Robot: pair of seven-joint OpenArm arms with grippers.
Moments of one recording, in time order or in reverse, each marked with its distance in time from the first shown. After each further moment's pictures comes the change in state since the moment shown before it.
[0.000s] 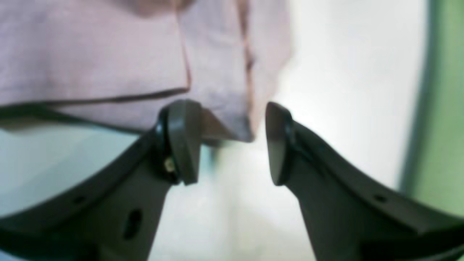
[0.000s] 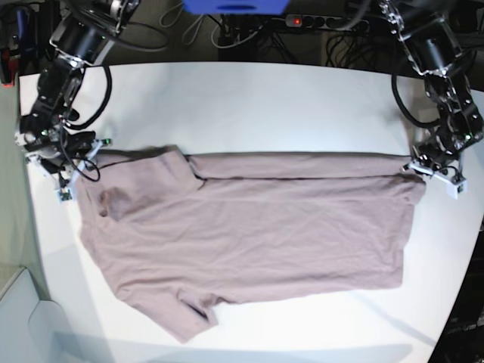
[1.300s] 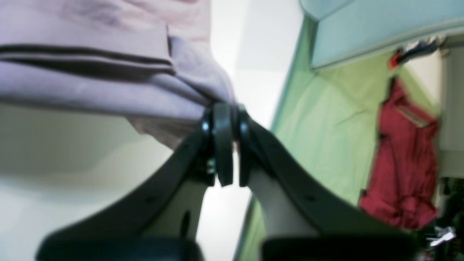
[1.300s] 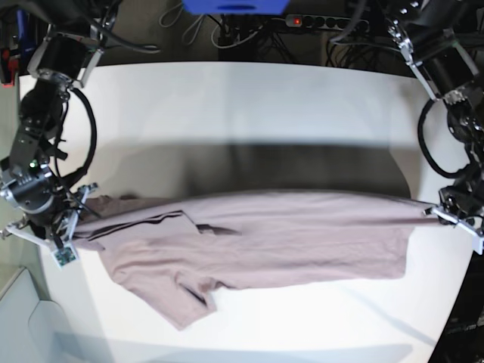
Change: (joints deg) left arm -7.4 -2.0 0.3 20.8 0.7 -0.2 17.6; right arm 6.3 7.8 -16.3 21.1 0.3 0.4 -11.5
